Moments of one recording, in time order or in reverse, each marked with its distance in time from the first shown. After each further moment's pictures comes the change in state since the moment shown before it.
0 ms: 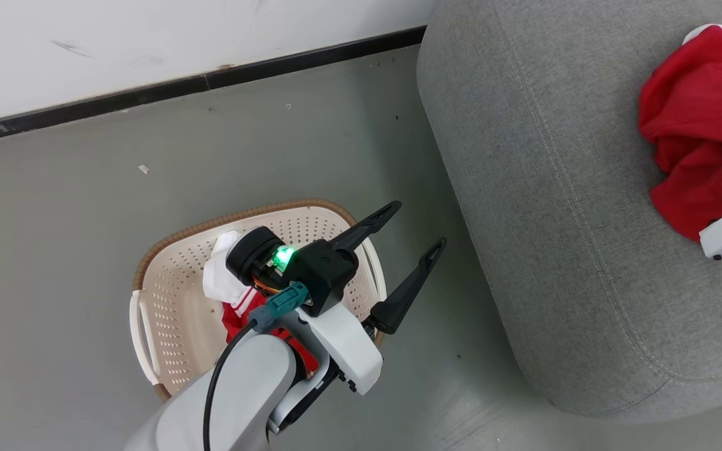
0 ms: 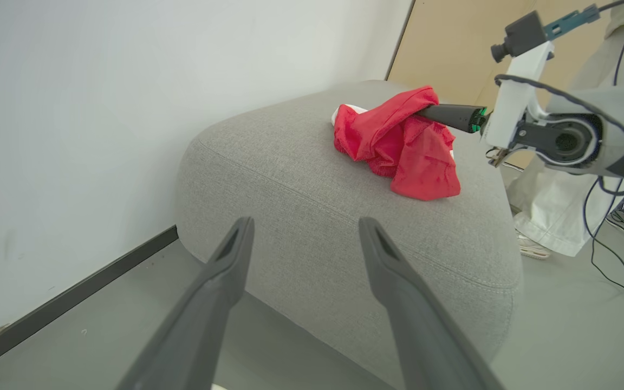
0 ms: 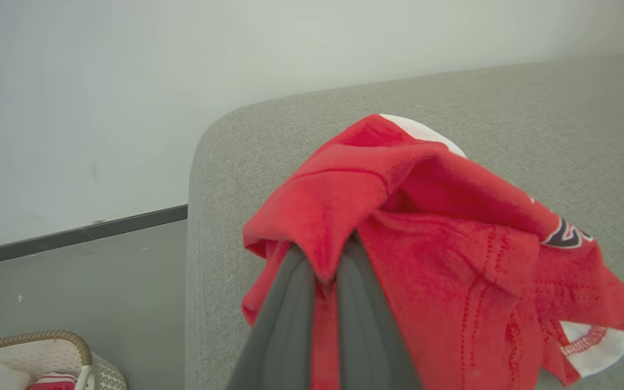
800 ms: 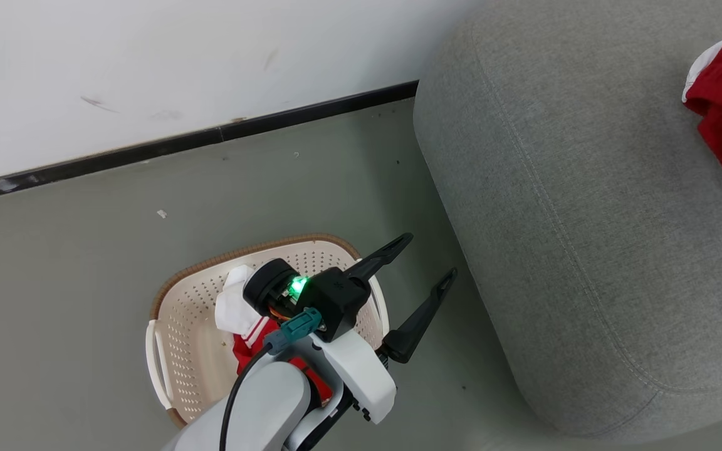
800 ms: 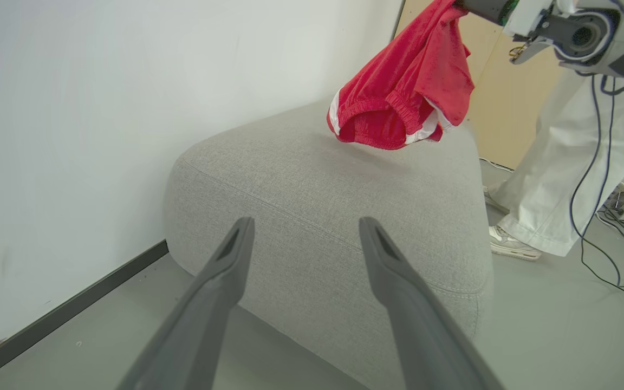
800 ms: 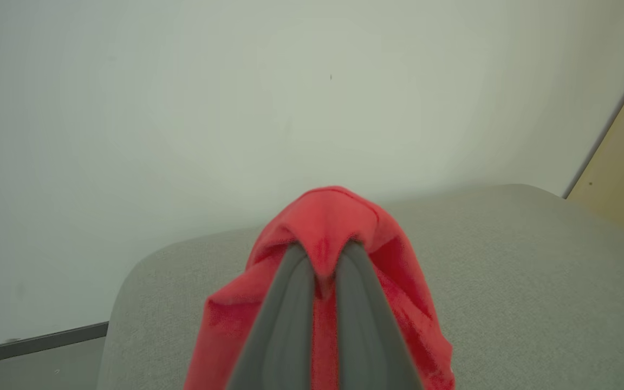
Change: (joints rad) left arm 0.069 -0.029 -0.019 0.012 -0.016 0.010 -0.012; right arm -0.074 -0.231 -0.078 -0.085 0.025 0.000 0.033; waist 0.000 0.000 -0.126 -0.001
